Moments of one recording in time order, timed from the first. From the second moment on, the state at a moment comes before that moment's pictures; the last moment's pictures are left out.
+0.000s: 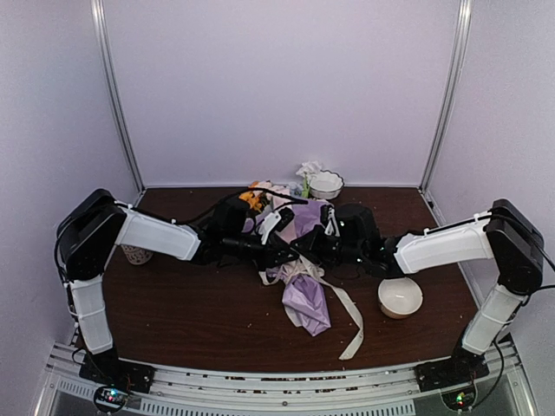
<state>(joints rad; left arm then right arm) -0.79 1.93 1.11 0.36 0.58 0.02 0.84 1.68 0.90 0.38 -0.09 1.11</state>
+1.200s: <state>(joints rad) -0.77 1.94 1.10 0.31 0.62 0.21 0.70 1.64 1.22 -0.31 -0.44 0.29</state>
